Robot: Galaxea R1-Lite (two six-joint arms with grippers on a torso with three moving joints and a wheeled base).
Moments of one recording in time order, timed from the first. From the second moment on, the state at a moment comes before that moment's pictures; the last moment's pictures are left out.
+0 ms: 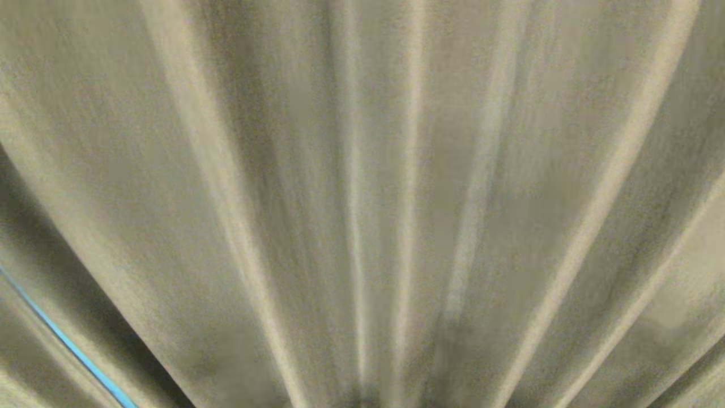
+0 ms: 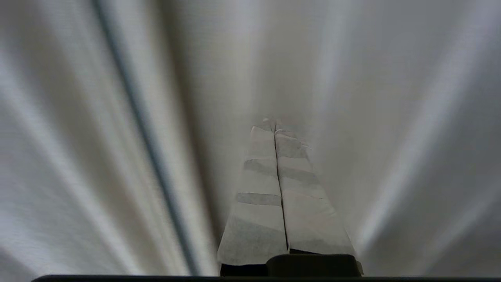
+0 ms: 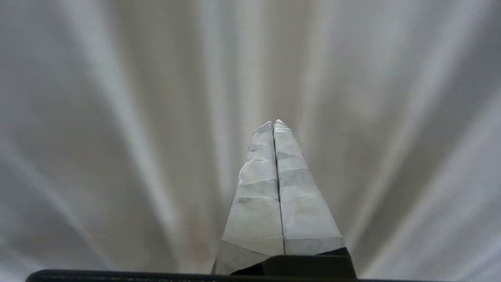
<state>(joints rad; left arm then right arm) -0.01 0.00 0.00 0.00 0.01 -0.01 0.00 0.00 0.00 0.00 0.00 -0.01</state>
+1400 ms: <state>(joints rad) -0.01 0.00 0.00 0.00 0.01 -0.01 0.00 0.00 0.00 0.00 0.00 -0.01</state>
